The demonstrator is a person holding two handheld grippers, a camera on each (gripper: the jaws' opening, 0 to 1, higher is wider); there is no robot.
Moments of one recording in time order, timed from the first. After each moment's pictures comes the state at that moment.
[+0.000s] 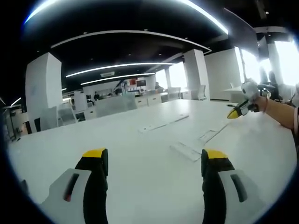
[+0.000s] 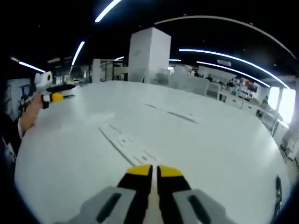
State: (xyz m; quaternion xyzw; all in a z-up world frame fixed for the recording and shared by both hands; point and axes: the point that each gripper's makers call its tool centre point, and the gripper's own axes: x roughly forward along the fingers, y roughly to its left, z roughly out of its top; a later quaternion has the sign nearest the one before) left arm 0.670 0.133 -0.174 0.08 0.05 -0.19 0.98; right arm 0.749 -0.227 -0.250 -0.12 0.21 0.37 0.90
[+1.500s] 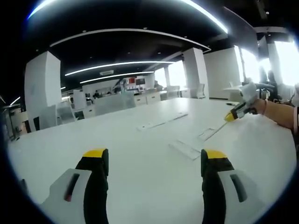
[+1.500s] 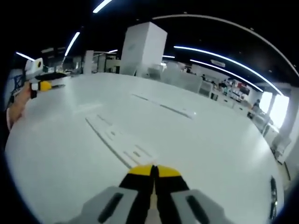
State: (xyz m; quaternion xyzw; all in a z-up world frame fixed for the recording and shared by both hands) left arm 0.671 0.129 -0.179 0.08 0.06 -0.19 0.98; right arm 0.761 -0.225 -0.270 -0.17 0.21 0.33 0.91
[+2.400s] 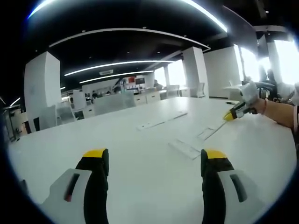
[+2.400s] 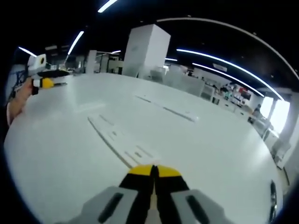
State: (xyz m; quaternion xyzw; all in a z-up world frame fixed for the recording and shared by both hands) left arm 0.670 0.128 -0.180 0.08 0.07 -0.19 0.98; right arm 0.763 -0.216 -0.270 -0.18 0.19 0.33 0.91
